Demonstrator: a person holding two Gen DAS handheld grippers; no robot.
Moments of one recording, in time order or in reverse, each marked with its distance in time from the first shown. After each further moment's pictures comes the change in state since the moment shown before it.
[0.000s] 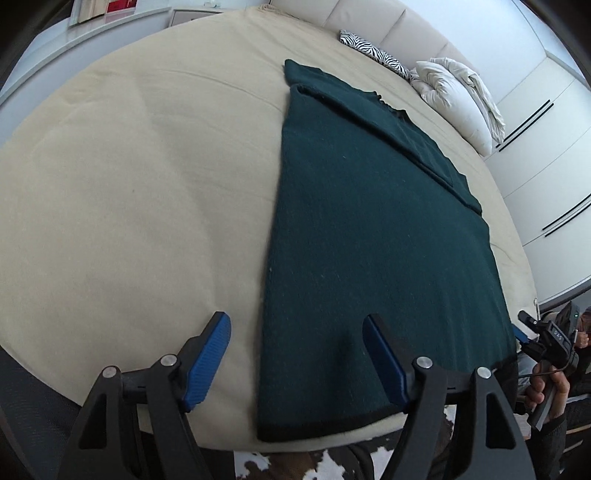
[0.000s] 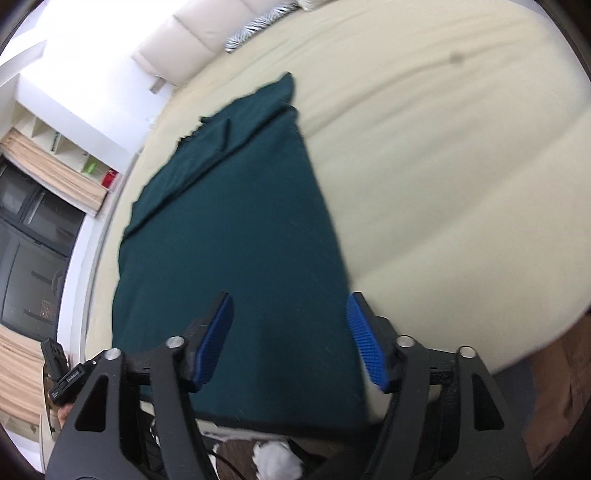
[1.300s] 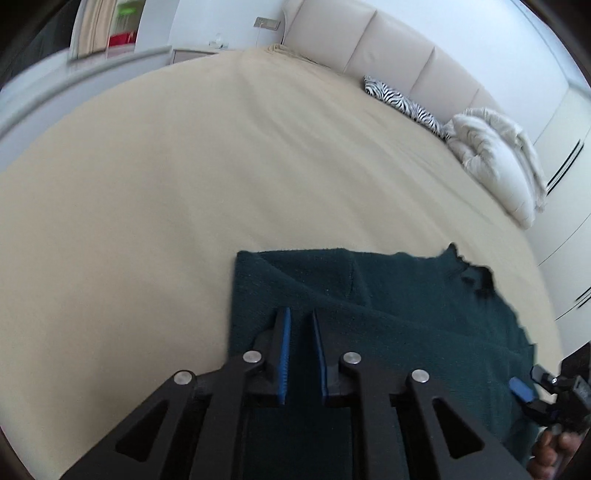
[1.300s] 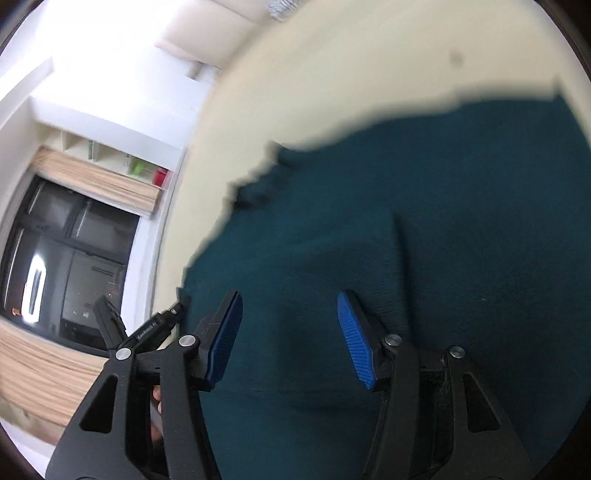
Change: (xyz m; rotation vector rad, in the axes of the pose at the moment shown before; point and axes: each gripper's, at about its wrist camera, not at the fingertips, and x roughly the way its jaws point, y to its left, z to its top) left arm 0.169 -0.012 0.319 -0.056 -0.212 0.060; right arm 0.257 0.146 0.244 0.044 0.134 0.341
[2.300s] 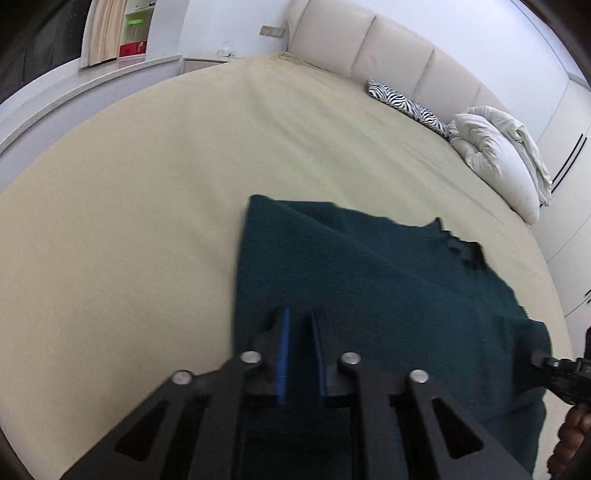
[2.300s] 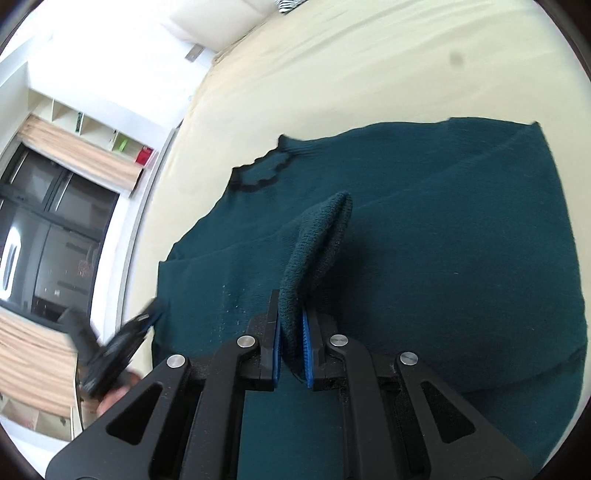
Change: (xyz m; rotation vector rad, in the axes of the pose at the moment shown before) left arm -0.030 -0.013 -0.051 0.041 -0.043 0.095; right arm -0.036 0.039 -0.021 -0.116 0.031 -0.159
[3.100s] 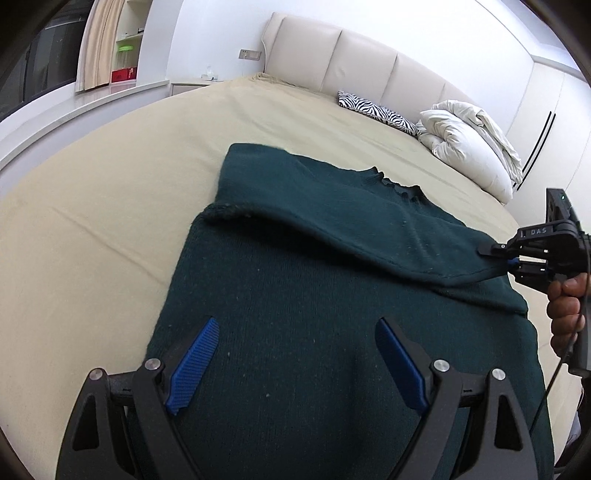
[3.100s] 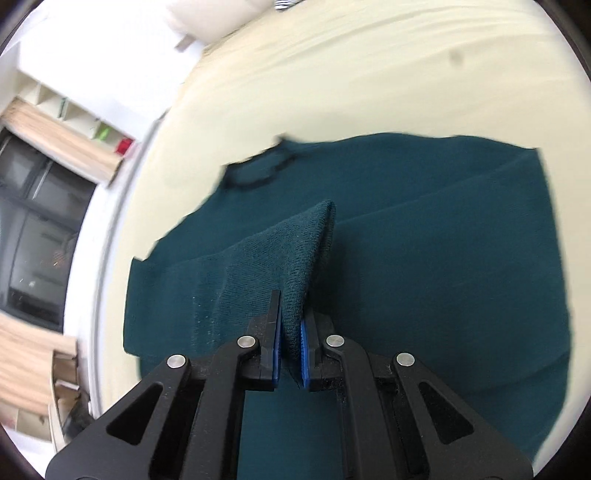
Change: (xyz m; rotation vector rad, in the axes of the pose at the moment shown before) left arm -0.082 -0.023 -0.123 0.078 -0.088 -0.042; right arm 0.015 0.020 0.013 -0.013 0.005 -0.122
